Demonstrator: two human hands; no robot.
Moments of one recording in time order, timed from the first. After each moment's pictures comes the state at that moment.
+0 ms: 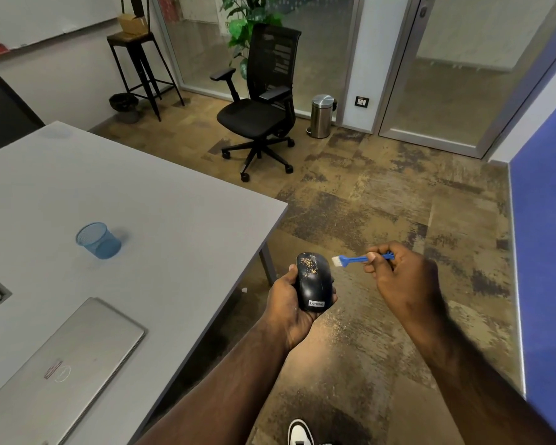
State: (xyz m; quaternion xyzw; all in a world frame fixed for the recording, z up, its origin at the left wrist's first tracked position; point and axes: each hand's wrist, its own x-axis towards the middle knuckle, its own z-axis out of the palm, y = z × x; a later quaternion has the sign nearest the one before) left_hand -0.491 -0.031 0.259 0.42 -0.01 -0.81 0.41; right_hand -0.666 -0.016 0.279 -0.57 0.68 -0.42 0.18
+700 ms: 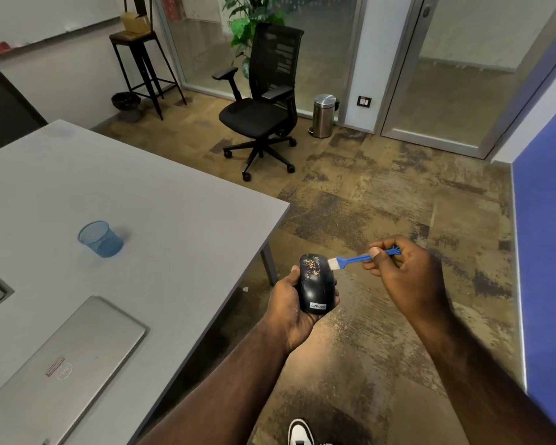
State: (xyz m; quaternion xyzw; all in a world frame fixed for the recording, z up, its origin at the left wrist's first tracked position) left_hand -0.489 -0.030 0.252 0.41 -0.02 -0.82 0.40; right_hand -0.674 -0.025 0.273 -0.57 0.66 -0.45 0.22
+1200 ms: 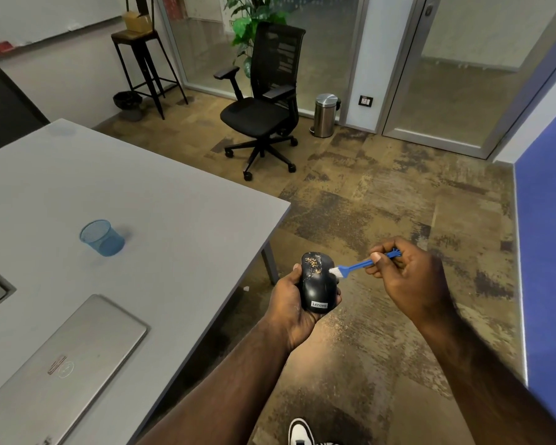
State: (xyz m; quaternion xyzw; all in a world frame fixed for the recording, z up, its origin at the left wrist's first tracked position) left_hand -0.490 -0.030 0.258 0.40 -0.01 -0.82 0.41; right_hand -0.679 -0.020 0.277 -0.62 0.61 -0.45 0.20
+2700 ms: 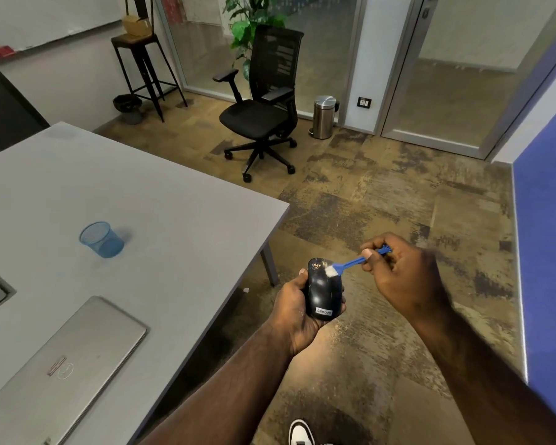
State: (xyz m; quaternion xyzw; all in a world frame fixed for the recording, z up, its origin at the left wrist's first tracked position) left_hand -0.499 -0.021 0.258 0.43 -0.05 -0.83 0.37; right_hand -0.674 -0.022 0.287 -0.66 0.60 -0.43 0.15
